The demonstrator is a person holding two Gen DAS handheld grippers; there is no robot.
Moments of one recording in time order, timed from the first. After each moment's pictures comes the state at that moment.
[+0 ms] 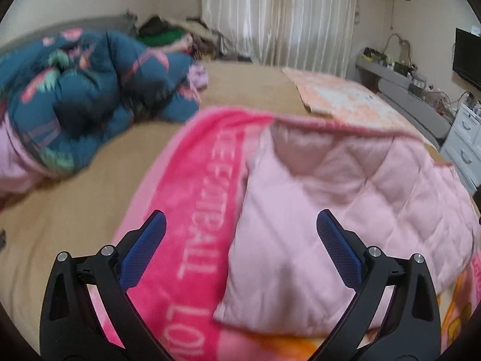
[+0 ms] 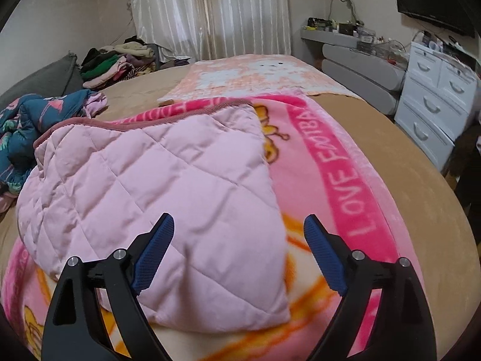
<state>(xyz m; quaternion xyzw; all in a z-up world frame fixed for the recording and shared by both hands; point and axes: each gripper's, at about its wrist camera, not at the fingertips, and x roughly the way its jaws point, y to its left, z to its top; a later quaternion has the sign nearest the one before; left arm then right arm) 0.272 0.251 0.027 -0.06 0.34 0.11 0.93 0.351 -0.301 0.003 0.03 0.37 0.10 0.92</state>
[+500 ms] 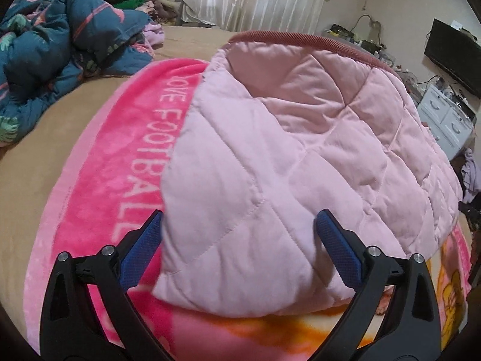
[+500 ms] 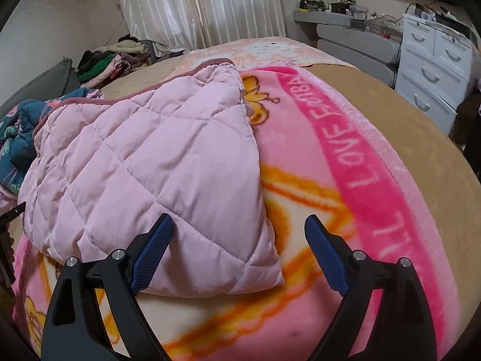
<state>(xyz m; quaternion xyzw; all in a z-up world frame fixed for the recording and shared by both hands) 0.279 0.238 -0.040 -0.10 0.39 0.00 0.92 0.331 -0.320 -0.041 0.07 0.39 0.11 0.91</state>
